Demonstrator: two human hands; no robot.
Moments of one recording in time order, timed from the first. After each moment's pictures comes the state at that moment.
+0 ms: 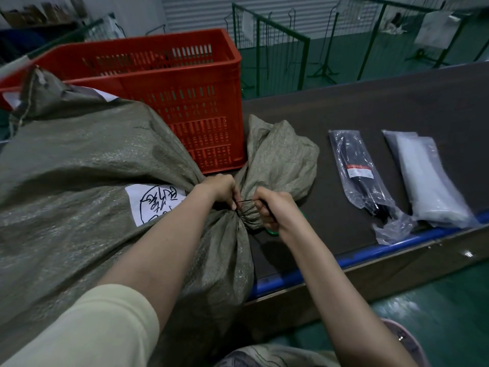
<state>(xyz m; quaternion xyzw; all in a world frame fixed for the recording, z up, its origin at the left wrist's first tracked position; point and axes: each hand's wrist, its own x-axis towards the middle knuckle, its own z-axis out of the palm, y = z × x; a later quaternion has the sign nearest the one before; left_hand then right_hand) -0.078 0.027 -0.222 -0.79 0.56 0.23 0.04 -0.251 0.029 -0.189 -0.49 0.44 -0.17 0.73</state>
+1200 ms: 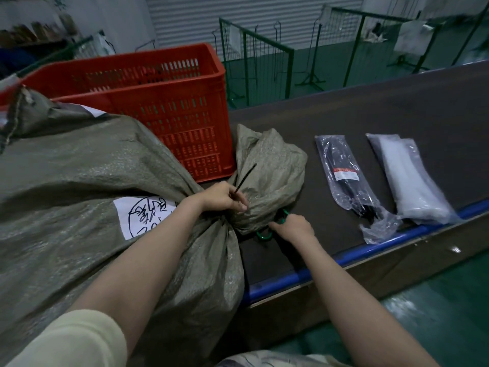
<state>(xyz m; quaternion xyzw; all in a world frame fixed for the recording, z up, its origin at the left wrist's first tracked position) -0.095 0.027 -0.222 -0.73 0.56 0.36 -0.15 -0.283 -0.034 -0.287 -0.74 0.59 0.02 0.33</state>
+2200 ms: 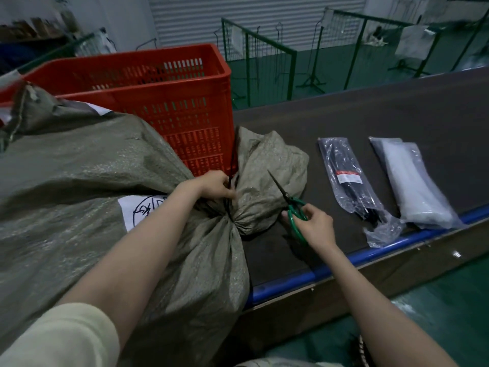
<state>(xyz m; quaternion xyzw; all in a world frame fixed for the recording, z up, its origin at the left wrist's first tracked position) -0.066 0.018 -0.204 -0.79 0.56 0.25 -0.04 -0.316 -0.035 -0.281 -0.72 0.52 -0.27 0.38</state>
